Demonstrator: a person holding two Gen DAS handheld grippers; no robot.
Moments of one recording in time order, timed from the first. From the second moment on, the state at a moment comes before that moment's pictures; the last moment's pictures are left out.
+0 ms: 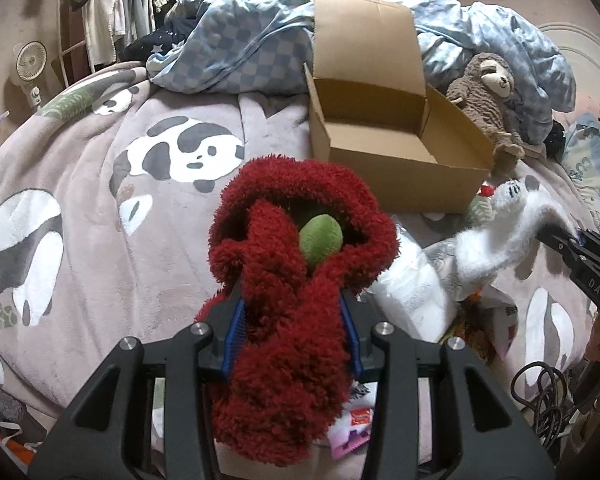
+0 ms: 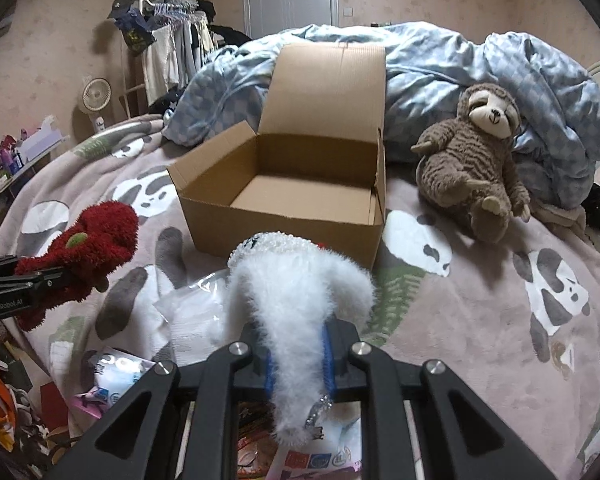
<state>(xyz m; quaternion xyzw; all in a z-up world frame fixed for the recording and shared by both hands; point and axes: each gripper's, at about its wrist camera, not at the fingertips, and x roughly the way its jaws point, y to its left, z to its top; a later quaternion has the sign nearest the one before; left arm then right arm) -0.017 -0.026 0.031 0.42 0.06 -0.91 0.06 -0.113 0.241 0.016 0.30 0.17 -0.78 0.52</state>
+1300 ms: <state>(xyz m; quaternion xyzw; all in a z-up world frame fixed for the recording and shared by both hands) -0.061 0.014 0.020 0.46 0.00 -0.89 0.01 -0.126 0.214 0.034 0.30 0.18 -0.76 0.55</state>
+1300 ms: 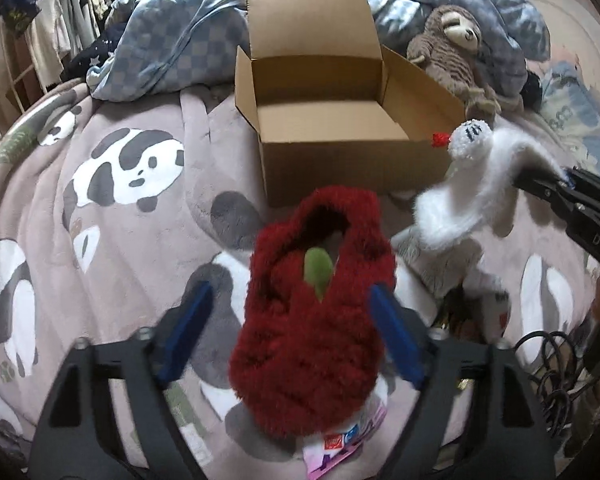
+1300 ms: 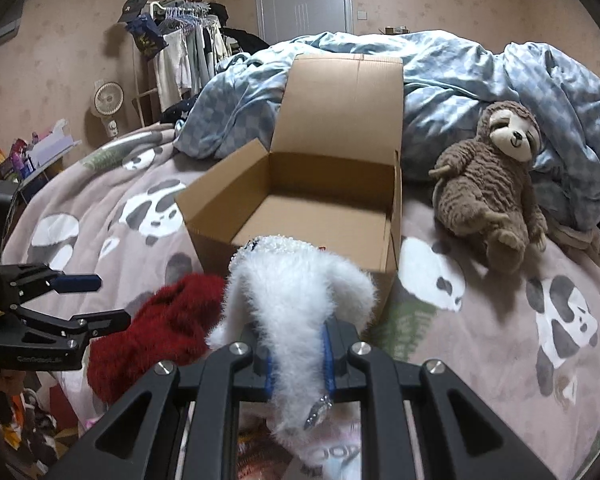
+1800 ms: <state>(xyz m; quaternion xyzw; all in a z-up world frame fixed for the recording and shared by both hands) -0.062 0.026 -0.018 0.51 -0.04 -0.86 0.01 -0.112 0.235 0.010 0.32 0.19 -0.75 0.54</state>
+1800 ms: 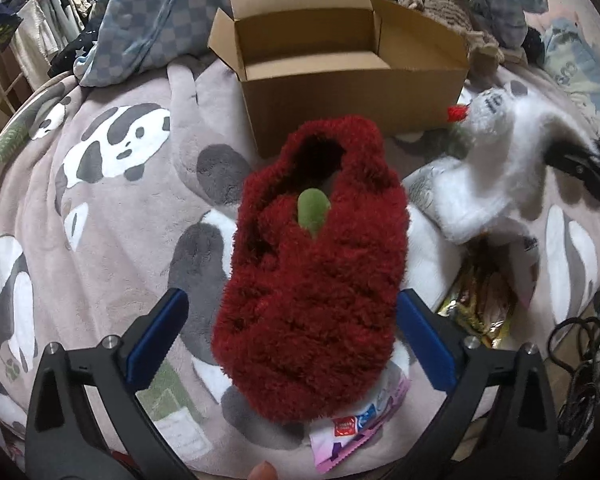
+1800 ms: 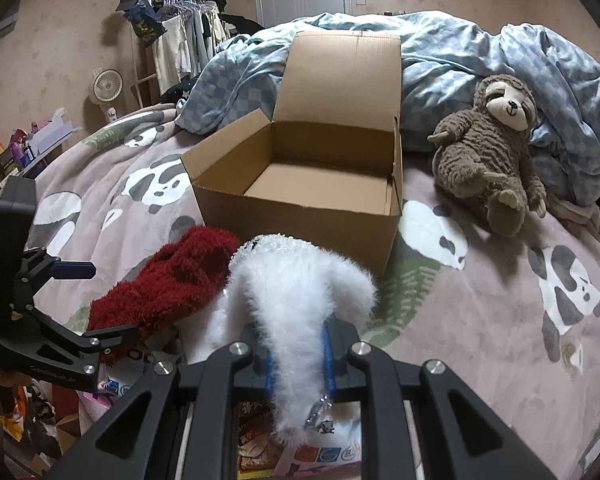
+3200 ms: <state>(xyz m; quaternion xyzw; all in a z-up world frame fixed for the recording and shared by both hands) -0.058 0.033 0.035 0.47 -0.04 -0.88 -0.01 -0.099 0.249 0.039 0.29 0.19 -0.76 0.55</state>
